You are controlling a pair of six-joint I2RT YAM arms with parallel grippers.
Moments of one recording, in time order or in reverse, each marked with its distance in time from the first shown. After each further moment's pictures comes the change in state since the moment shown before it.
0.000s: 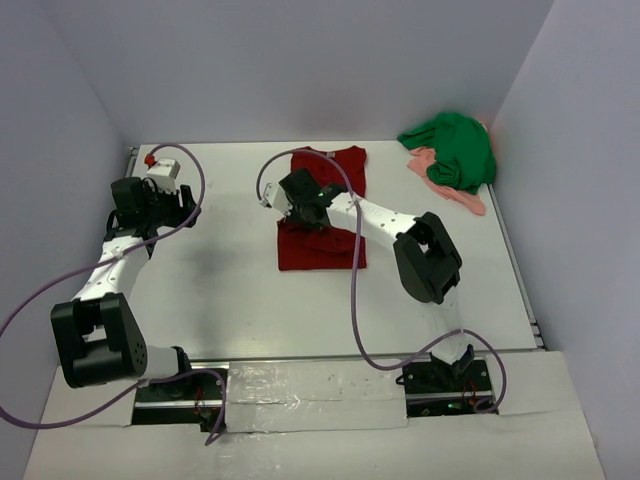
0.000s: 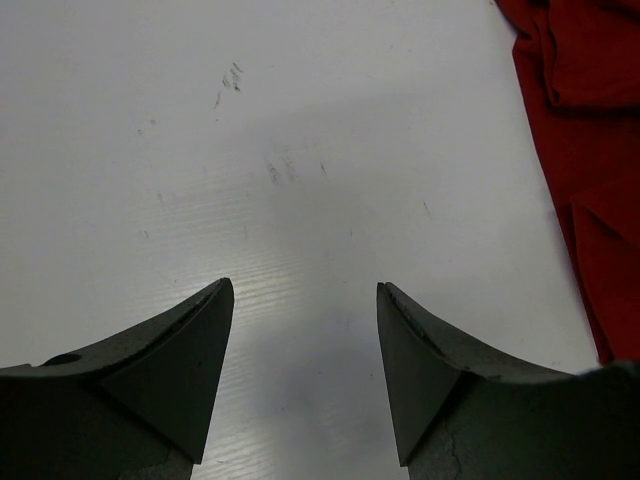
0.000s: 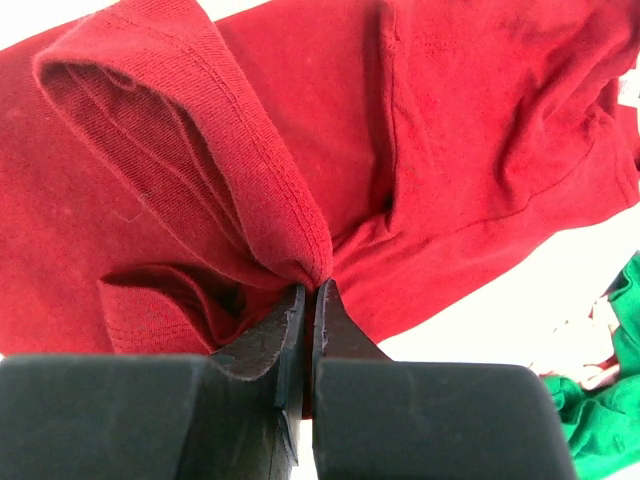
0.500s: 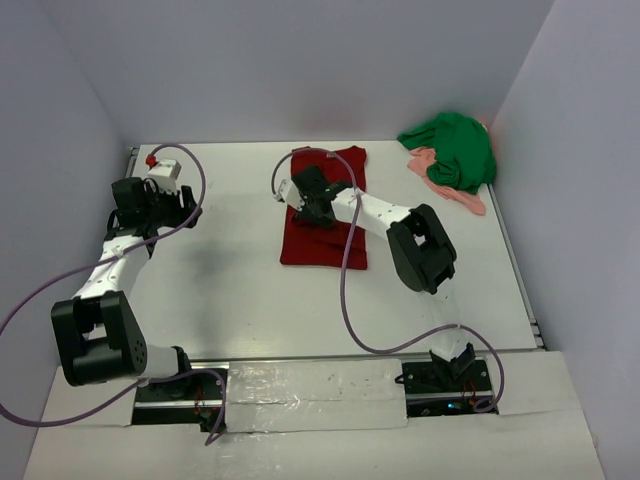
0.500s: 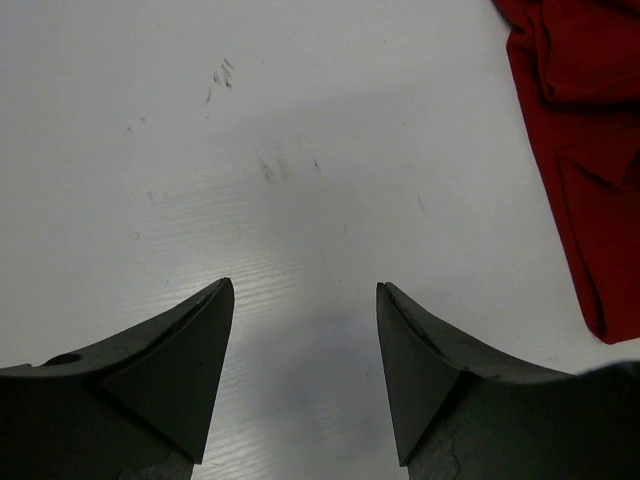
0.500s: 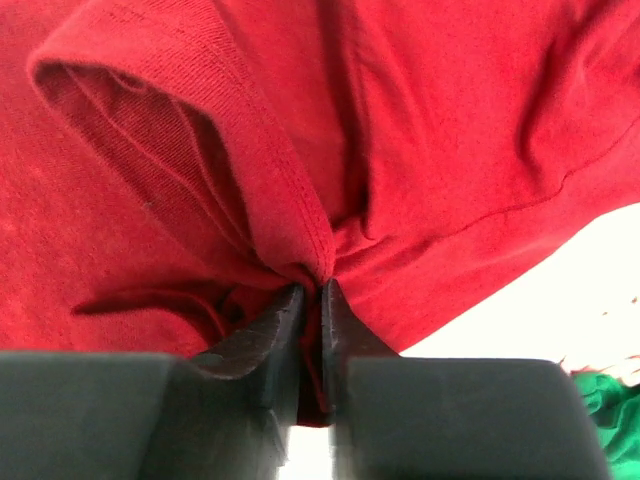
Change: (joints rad) left arm 0.000 0.008 0.000 0.000 0.015 0.001; right arm -0.085 0.097 0.013 0.037 0.000 0.008
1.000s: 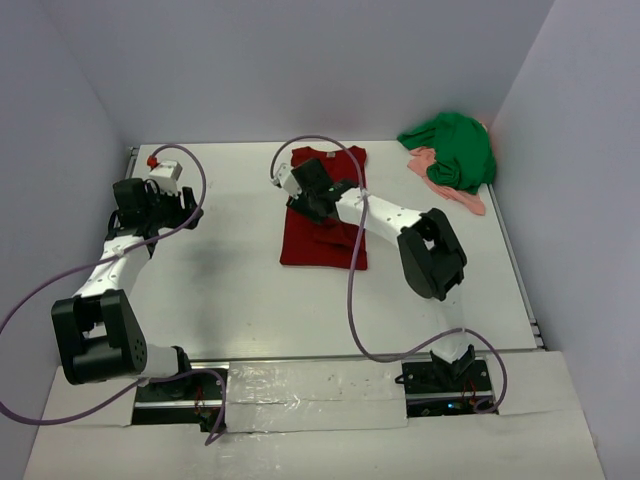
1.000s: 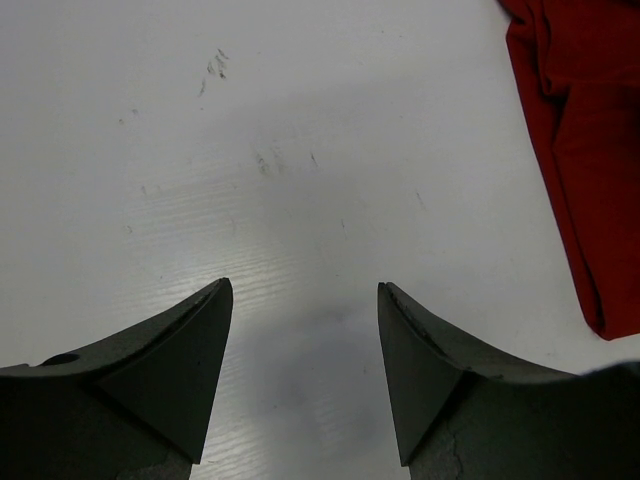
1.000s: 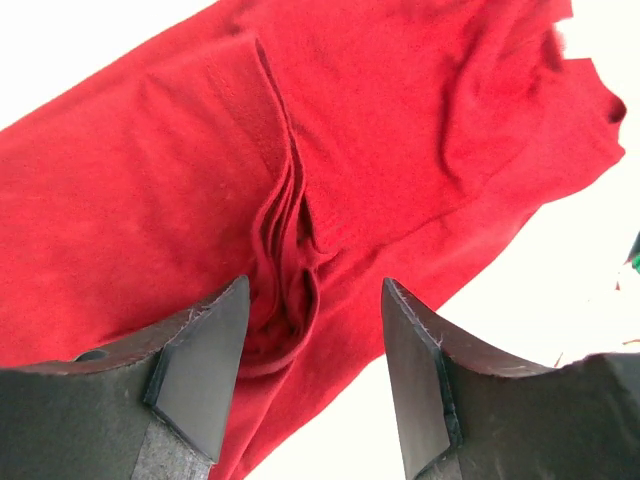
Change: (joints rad) left arm -0.001 0.009 -0.002 -0.005 0.005 0.000; right arm 0.011 -0.066 -0.027 0.117 0.019 0.108
